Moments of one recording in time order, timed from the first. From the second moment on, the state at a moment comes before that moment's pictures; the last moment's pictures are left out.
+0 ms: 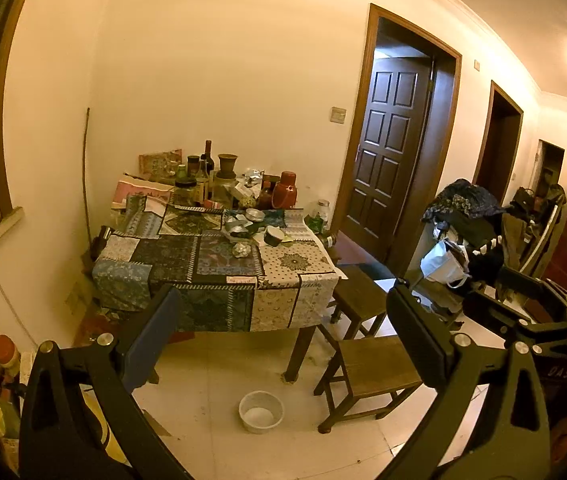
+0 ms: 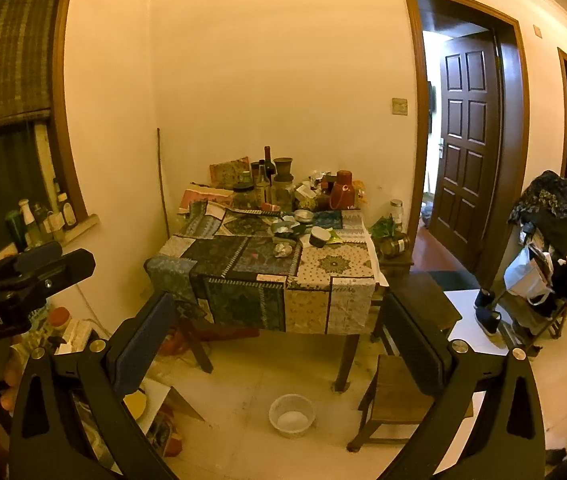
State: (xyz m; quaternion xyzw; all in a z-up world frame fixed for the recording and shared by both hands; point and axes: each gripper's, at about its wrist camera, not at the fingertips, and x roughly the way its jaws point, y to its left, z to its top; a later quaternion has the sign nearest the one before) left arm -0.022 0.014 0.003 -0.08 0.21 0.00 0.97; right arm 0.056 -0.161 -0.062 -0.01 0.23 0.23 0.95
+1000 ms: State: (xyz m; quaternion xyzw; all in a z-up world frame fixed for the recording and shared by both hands) left arm -0.016 0.020 -0.008 -0.08 0.22 0.00 0.97; right arm 0.054 -0.160 -0.063 -0.01 0.23 0.23 0.94
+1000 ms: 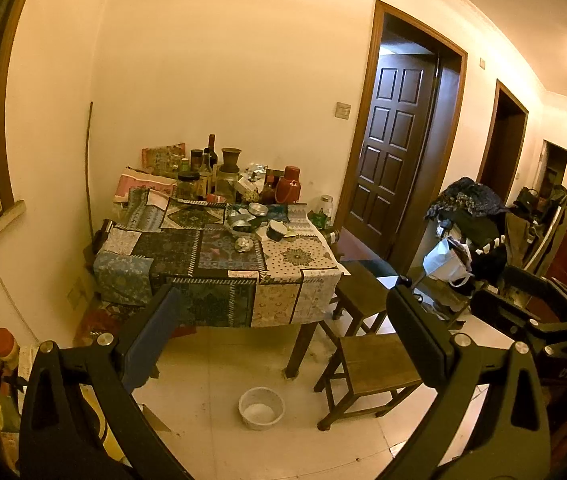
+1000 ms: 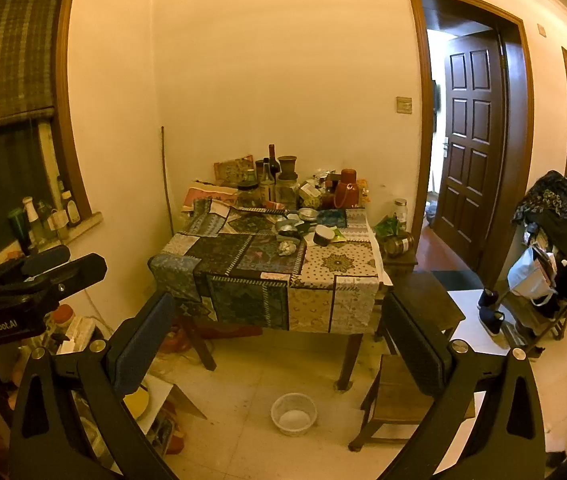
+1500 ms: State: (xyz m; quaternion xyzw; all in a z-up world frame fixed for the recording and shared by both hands) left arm -0.014 0.025 -0.009 -0.08 0.22 0.00 0.97; right arm 0.055 -0.160 -0.063 -0.01 0.23 0.23 0.94
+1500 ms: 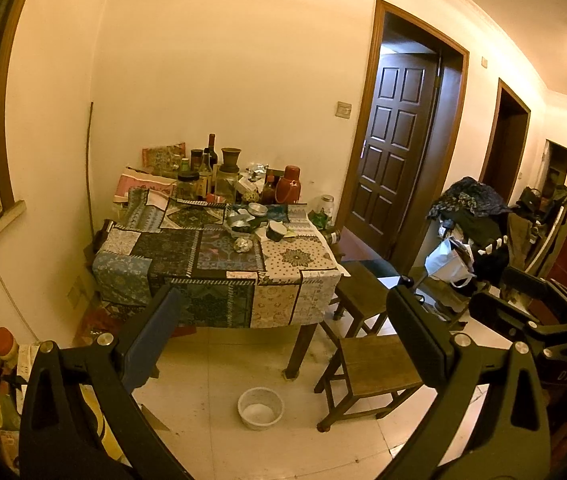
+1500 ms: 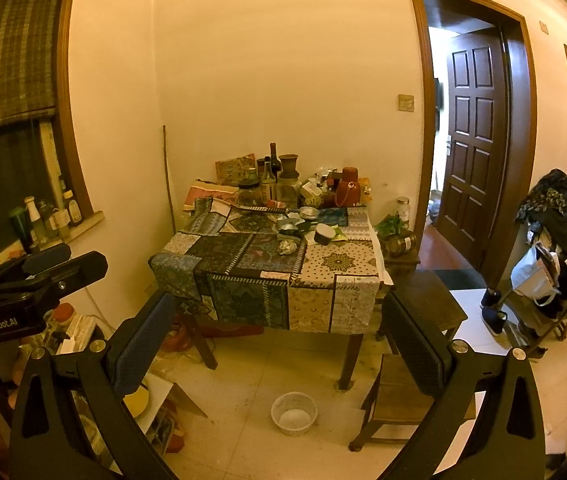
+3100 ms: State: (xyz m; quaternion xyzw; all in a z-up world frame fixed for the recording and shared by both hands) left arm 0.293 0.124 -0.020 -0.06 0.23 0.02 0.97; right arm 0.282 -0.088 -0.073 0.04 0.28 0.19 0.94
